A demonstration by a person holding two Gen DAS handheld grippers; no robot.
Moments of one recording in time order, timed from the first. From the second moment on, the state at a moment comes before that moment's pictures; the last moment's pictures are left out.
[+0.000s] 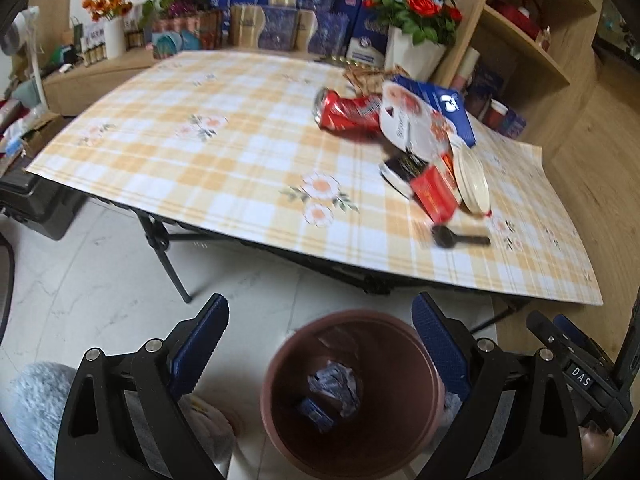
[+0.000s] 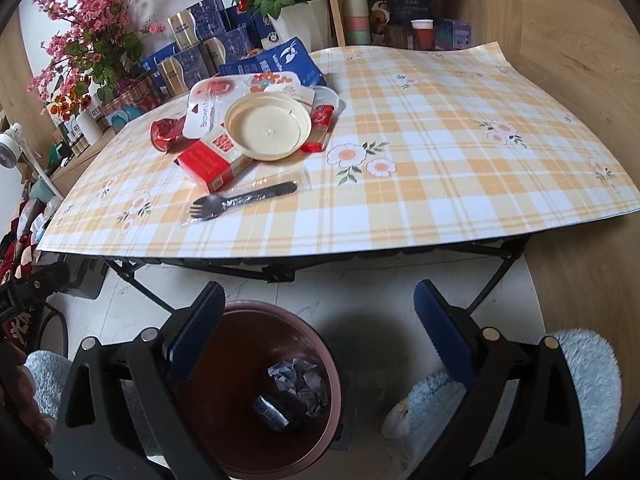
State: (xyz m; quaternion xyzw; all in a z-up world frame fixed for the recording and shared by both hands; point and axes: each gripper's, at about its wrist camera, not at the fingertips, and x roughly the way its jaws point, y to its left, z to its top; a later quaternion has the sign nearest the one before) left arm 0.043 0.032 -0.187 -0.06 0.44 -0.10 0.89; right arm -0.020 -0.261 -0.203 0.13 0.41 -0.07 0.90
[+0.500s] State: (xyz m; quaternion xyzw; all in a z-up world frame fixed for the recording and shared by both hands) left arm 0.065 0.025 -0.173 -0.04 0.41 -0.09 0.91; right arm -0.002 -0.277 -0.191 0.13 0.39 -0.05 0.91
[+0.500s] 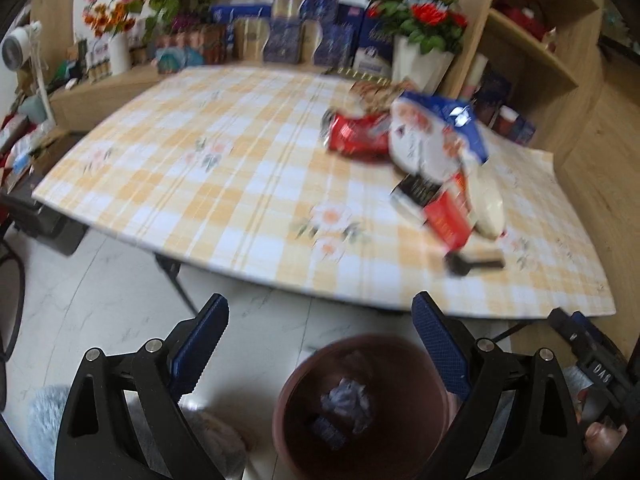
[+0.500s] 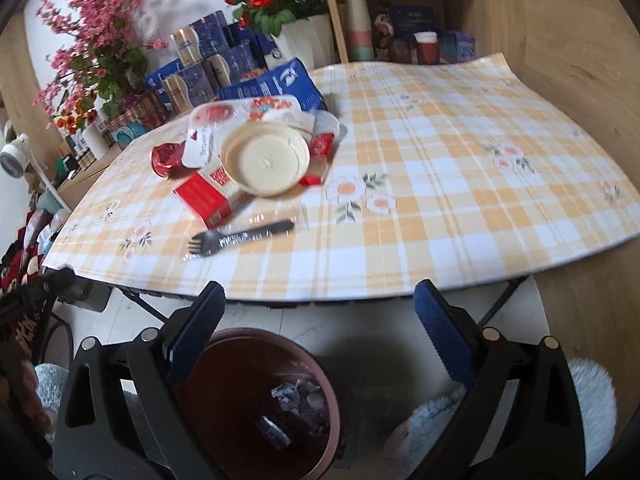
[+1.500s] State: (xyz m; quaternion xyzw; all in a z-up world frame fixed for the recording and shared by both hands) left arm 0.082 0.032 -0.198 -0.03 0.42 -0.09 0.90; right arm 0.170 -0.274 -0.214 0.16 0.42 0.02 0.89
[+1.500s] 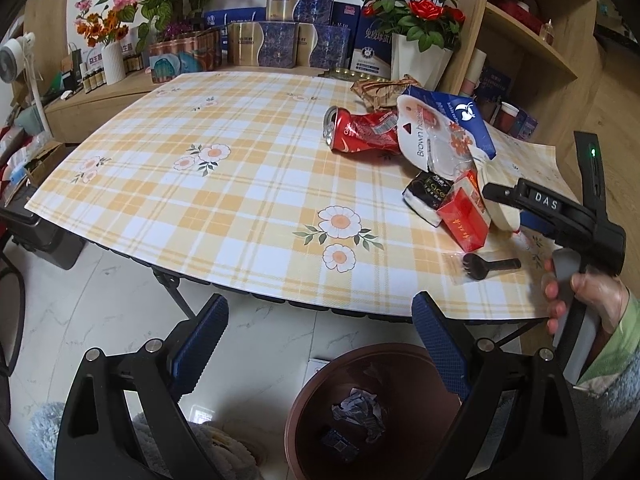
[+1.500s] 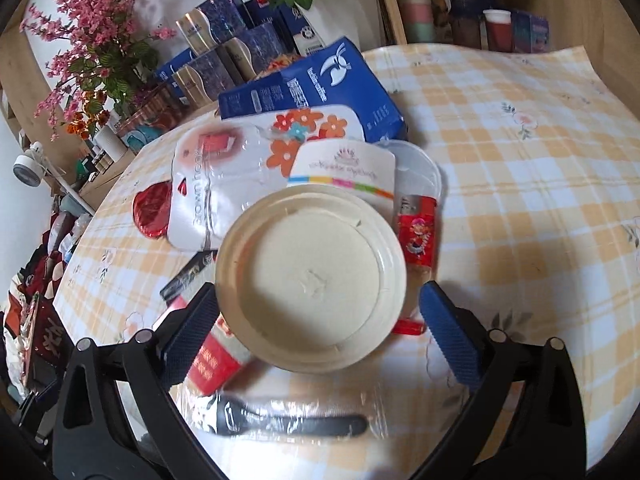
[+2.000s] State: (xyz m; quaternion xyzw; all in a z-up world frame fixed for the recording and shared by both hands) left arm 0.088 0.021 -0.204 -0.02 0.42 -0.10 0.90; right arm 0.170 -0.273 -0.209 0.11 0.41 0.02 0.90
